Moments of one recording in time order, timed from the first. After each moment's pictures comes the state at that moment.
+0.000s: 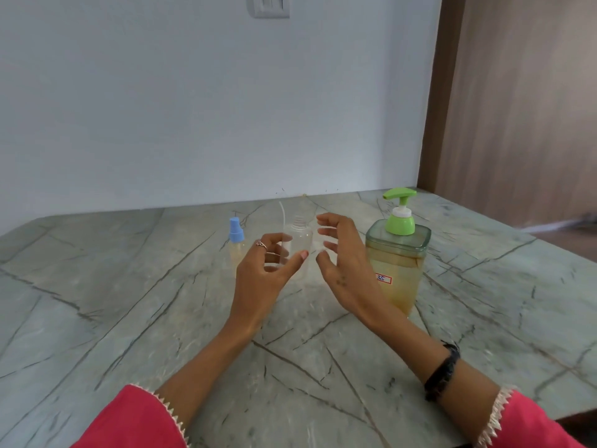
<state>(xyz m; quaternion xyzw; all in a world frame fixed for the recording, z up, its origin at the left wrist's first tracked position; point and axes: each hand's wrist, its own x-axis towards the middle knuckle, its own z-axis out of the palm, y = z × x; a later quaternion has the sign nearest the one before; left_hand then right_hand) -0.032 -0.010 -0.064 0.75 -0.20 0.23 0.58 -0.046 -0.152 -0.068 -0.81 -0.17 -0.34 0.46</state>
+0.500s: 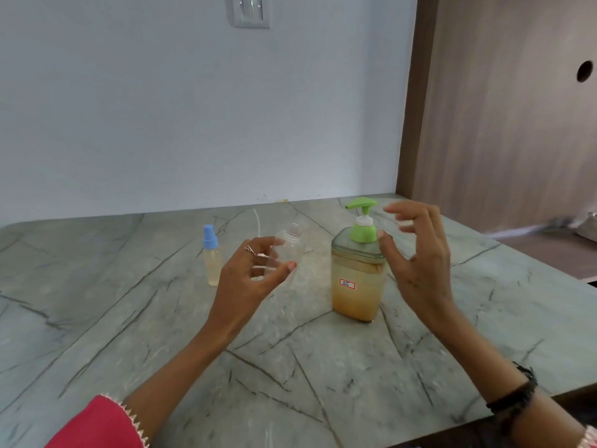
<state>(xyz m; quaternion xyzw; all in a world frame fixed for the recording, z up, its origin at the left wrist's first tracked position) -0.051 -0.023 -0.049 0.74 -0.27 0.20 0.59 -0.093 -0.252 -0.042 -0.76 -0.12 -0.56 0.32</state>
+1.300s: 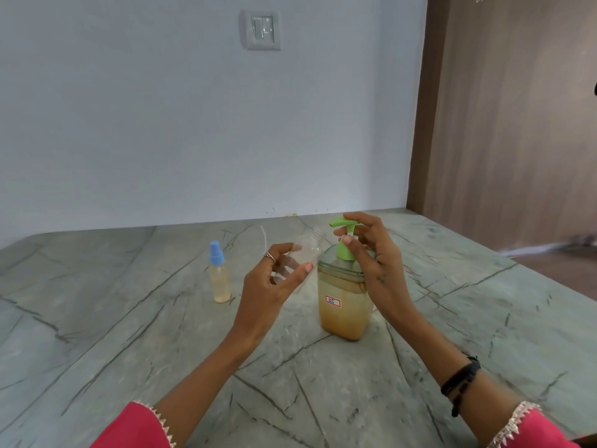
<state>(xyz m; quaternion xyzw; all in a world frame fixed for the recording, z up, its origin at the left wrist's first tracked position) -0.043 -0.050 -0.039 0.73 -0.24 0.18 0.61 -0.049 -0.222 -0.036 -0.71 -0.19 -0.38 0.56</state>
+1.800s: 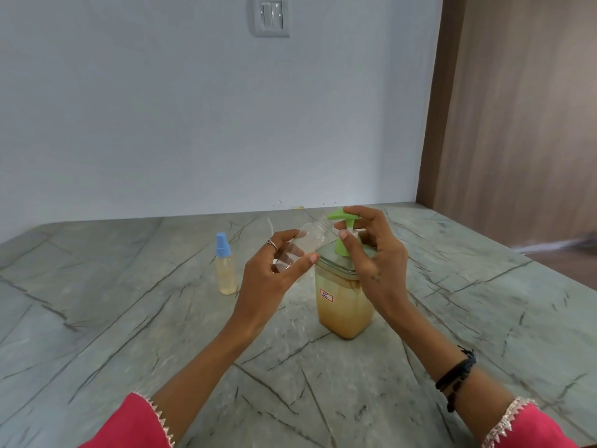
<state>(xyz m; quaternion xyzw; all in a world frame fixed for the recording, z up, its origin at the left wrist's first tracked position) -0.037 -0.042 -0.035 0.75 -0.24 0.19 0.59 -0.038 -0.207 -0.041 -0.72 -0.16 -0.49 0.46</state>
